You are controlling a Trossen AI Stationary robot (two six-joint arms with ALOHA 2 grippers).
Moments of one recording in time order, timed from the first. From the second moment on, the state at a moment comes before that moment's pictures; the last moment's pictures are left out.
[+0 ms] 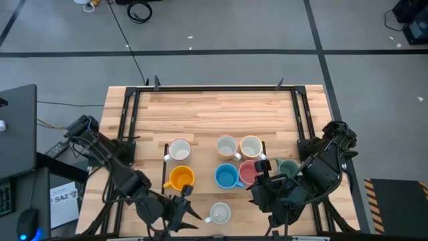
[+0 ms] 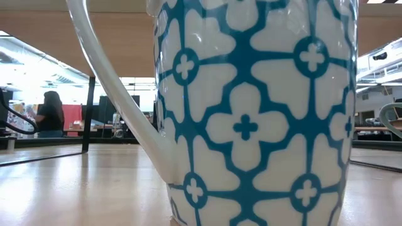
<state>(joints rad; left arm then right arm) -0.77 1.57 1.34 -0.14 -0.34 -0.17 0.76 1.84 2.22 -1.38 0.42 0.40</state>
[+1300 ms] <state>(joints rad) -0.81 1.79 1.34 -0.16 -0.39 -0.30 0.76 1.85 2.22 -1.23 0.40 0.47</state>
